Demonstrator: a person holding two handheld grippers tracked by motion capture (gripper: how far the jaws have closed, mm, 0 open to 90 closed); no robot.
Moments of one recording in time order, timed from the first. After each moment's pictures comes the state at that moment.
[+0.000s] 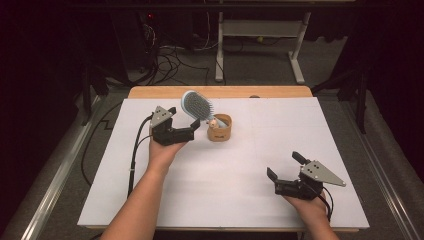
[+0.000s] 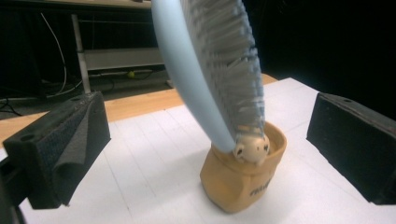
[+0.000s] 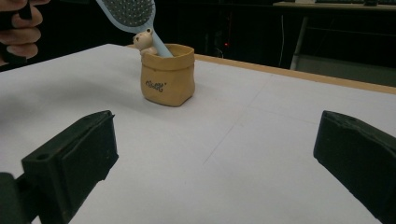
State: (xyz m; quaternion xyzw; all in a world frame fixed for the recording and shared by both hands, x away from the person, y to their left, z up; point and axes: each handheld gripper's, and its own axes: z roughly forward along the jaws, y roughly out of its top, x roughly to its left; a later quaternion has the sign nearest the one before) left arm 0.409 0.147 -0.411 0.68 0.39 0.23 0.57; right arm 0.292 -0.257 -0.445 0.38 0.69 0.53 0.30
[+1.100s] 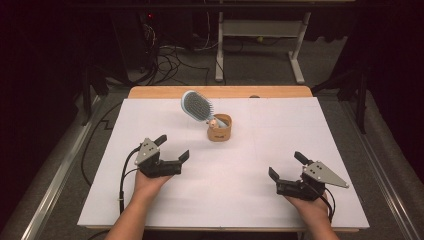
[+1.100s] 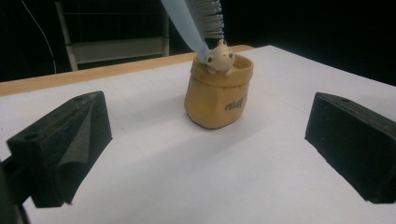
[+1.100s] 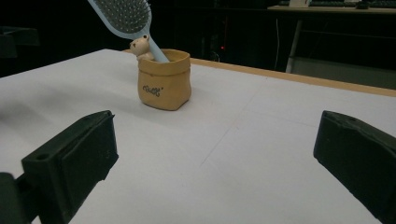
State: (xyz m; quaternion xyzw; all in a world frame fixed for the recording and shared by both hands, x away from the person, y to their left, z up) left arm 0.337 0.181 -0.450 0.70 0.36 0.23 0.57; right arm 0.289 -0.260 -0.442 0.39 0.68 0.54 0.31
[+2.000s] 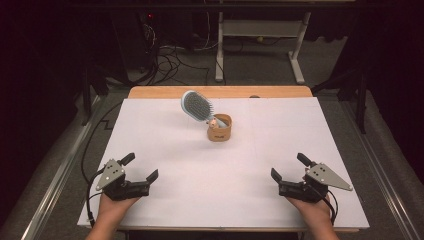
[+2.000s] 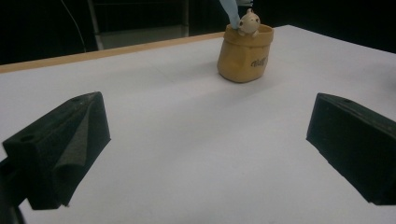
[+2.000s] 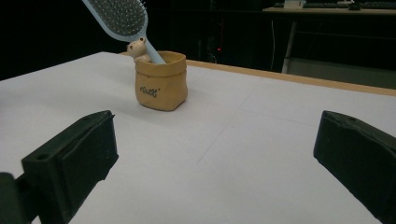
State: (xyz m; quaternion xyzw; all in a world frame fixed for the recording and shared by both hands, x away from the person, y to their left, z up) left arm 0.276 0.256 -0.453 0.71 0.38 0.26 0.54; right arm 0.283 -0.264 -0.441 0.39 0.68 0.54 0.31
